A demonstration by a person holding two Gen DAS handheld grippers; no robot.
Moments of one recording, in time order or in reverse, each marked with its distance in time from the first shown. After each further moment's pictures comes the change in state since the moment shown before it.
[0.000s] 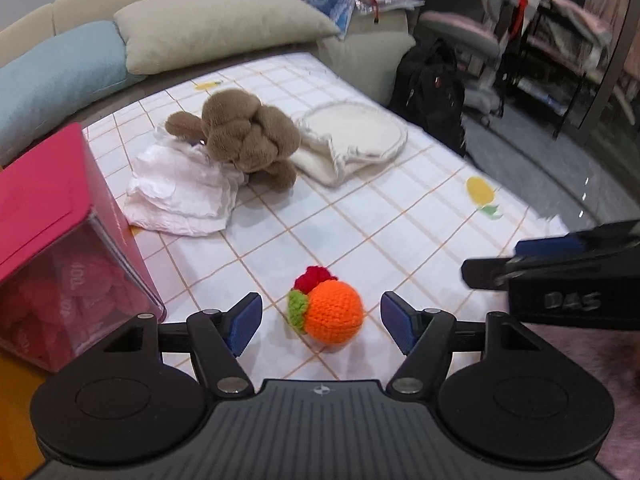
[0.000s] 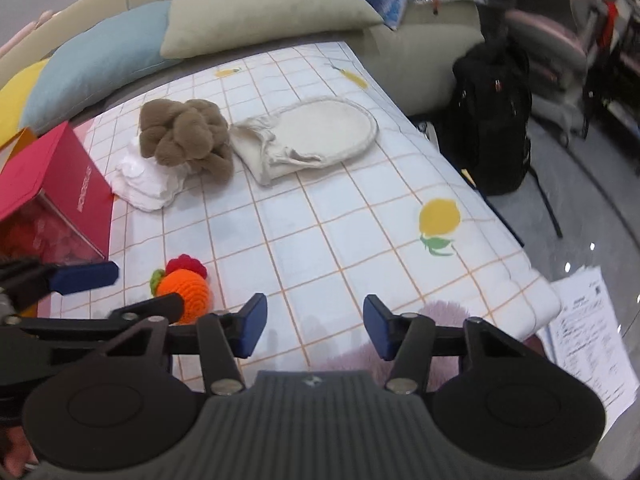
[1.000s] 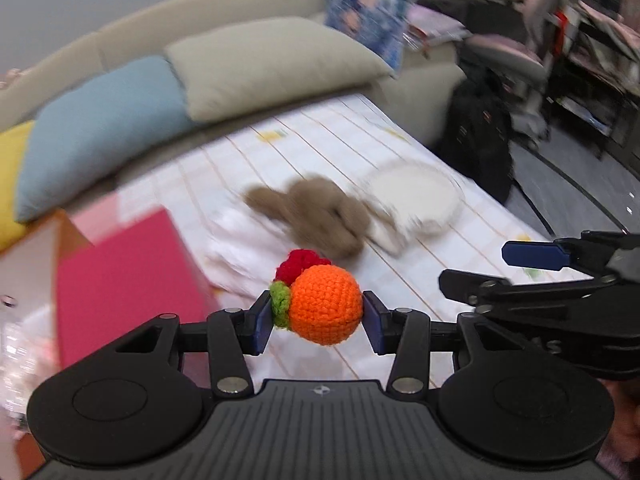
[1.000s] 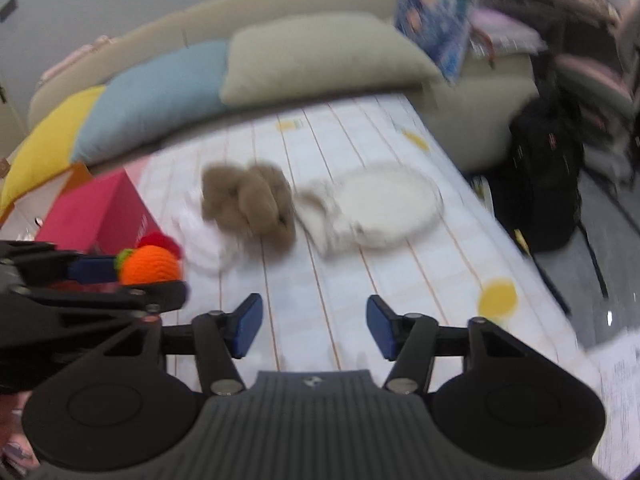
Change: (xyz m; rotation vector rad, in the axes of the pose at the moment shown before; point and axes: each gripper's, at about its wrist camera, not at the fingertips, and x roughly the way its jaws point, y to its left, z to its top) left arm -0.050 0.023 0.057 -0.048 -0.067 0.165; right arm 0.000 0.027 0.043 -0.108 -0.195 0.160
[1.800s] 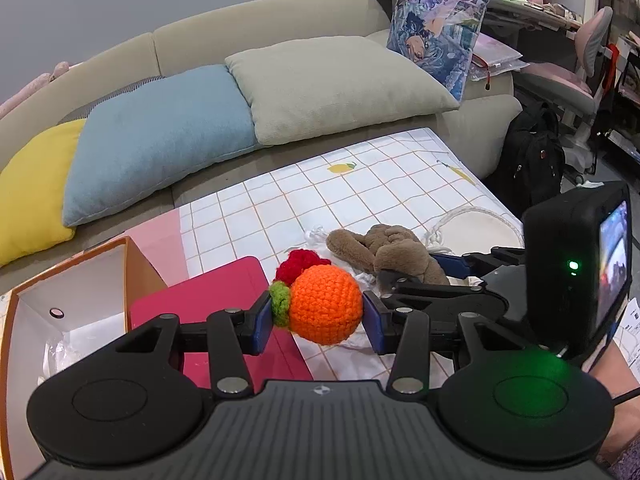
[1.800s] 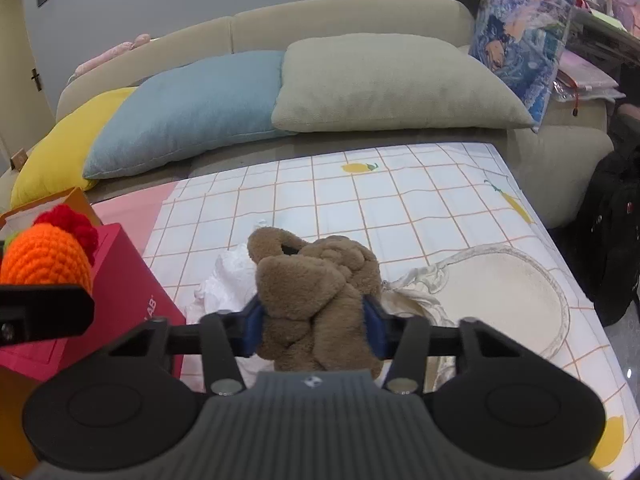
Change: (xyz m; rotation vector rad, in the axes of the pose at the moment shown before) left arm 0.000 0.045 0.031 -0.077 -0.019 0.102; right arm 0.103 0.052 0.044 -0.097 -0.032 0.094
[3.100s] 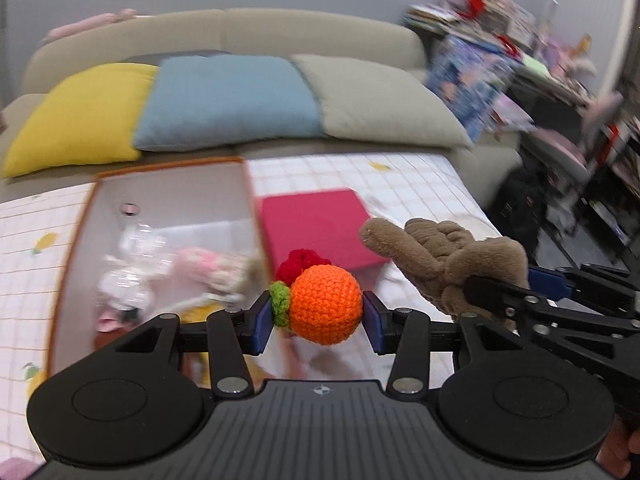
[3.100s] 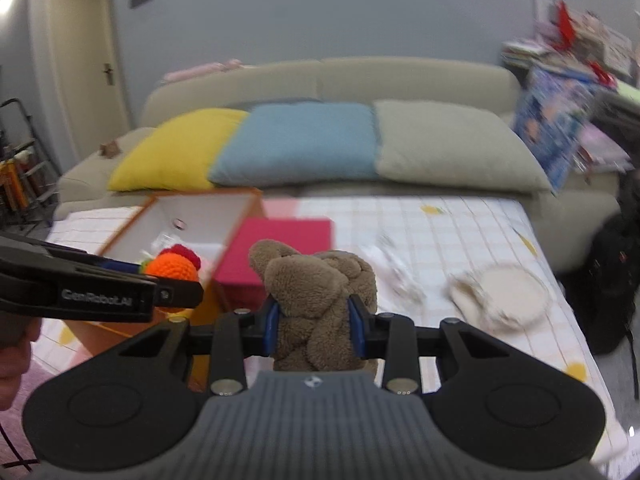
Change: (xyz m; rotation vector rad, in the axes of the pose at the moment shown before) left arm -0.113 0.103 -0.094 -0.249 -0.065 -0.060; right arm -0.196 0.118 -0.038 -0.162 -0.119 0.140
